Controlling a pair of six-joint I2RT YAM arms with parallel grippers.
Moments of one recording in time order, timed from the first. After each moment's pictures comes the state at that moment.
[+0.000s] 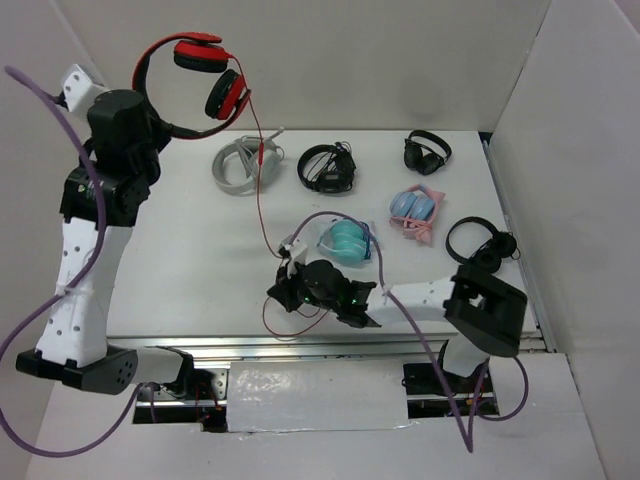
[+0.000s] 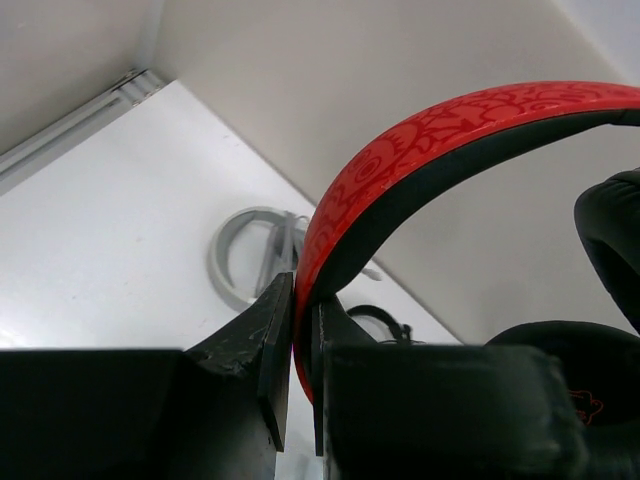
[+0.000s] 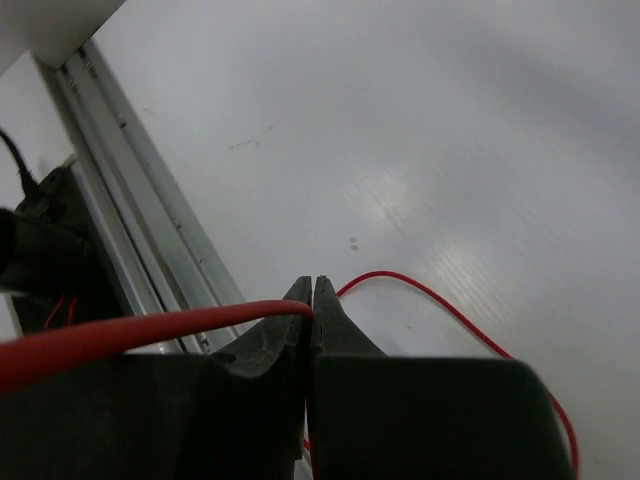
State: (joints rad) left arm -0.23 1.30 1.91 -0.80 -0.60 -0.75; right arm 1.12 1.62 0.74 0.54 0.02 0.40
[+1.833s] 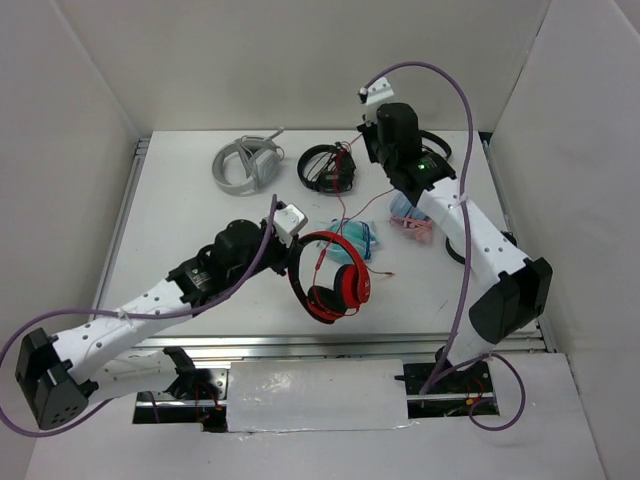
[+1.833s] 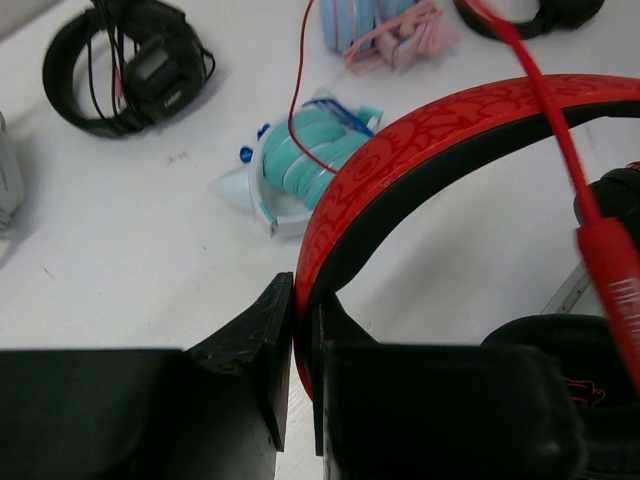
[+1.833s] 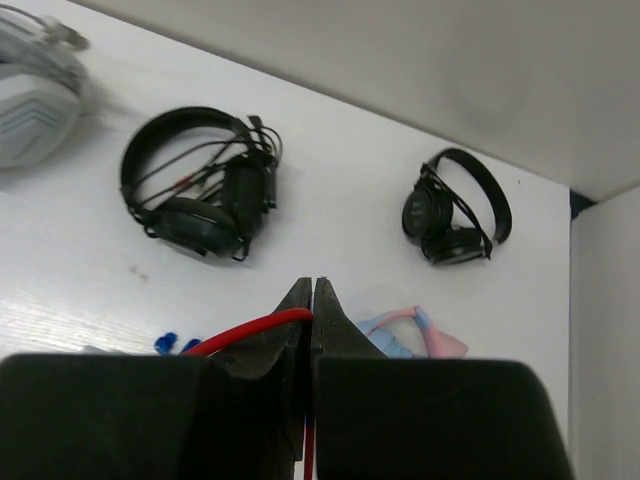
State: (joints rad) left arm -0.82 1.08 0.86 -0.13 -0.05 0.01; right arm 0.50 1.58 1.63 -0.37 0.35 -0.17
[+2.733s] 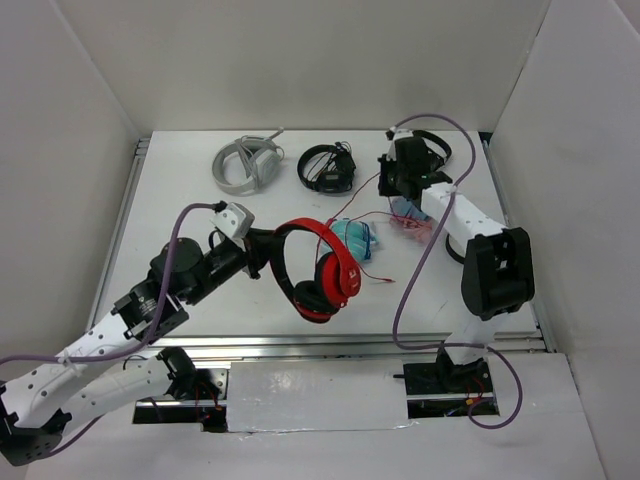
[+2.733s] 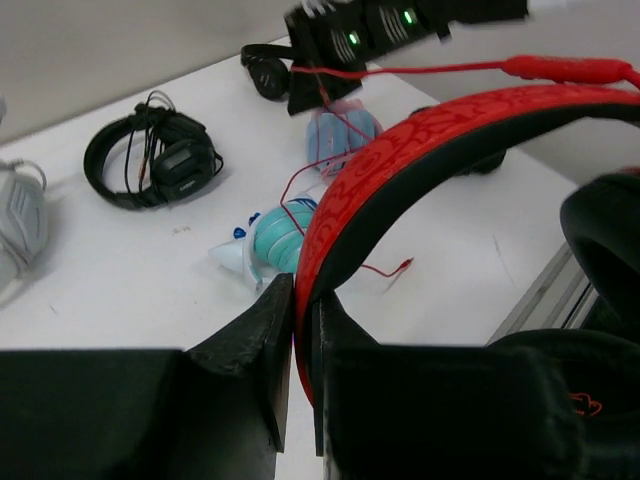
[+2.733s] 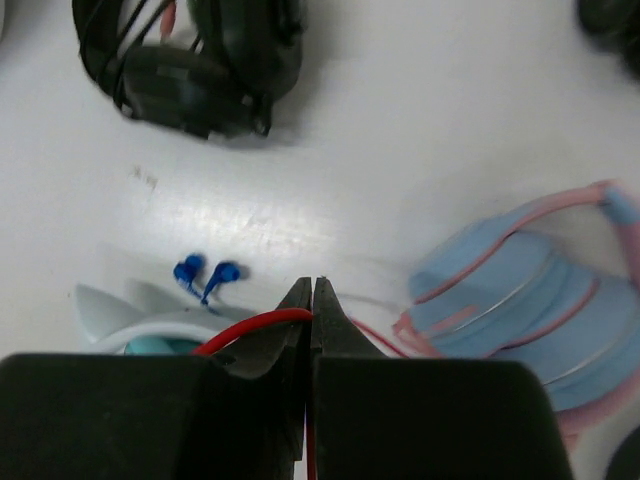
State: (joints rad) left arm -0.84 0.74 0.83 -0.13 -0.06 -0.08; right arm 0.23 1.73 1.38 -0.28 -0.01 0.14
